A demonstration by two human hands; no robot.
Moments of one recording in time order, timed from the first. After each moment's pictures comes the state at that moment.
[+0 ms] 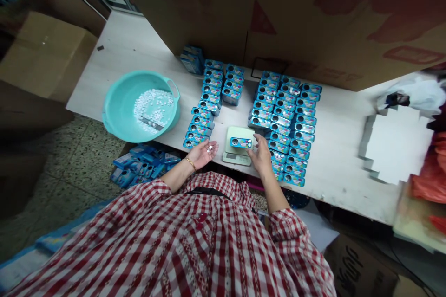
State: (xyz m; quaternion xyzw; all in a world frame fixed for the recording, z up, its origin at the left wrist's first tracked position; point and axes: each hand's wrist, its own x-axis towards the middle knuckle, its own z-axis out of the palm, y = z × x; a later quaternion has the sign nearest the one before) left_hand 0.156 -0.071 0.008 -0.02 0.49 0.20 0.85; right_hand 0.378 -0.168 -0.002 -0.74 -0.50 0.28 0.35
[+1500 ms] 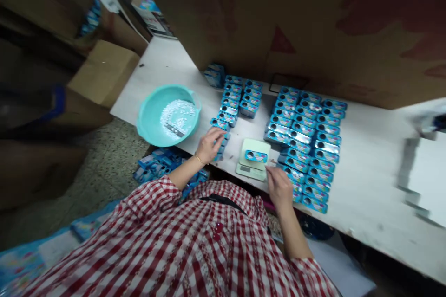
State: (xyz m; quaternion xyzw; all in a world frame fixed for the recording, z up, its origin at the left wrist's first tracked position) left_hand 0.158 -0.018 0.061 0.58 0.48 0.27 0.60; right_hand 0.366 -0.203 0.026 -0.73 -0.59 0.13 0.33
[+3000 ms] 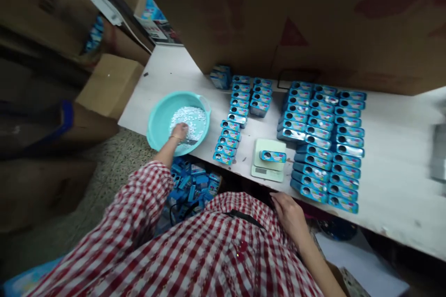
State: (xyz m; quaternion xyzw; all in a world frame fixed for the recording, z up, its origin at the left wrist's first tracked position) left_hand -0.017 0.119 -0.030 0.67 0.72 -0.03 0.20; right_hand 0.316 -0.262 0.007 -0.71 -0.62 0.26 0.19
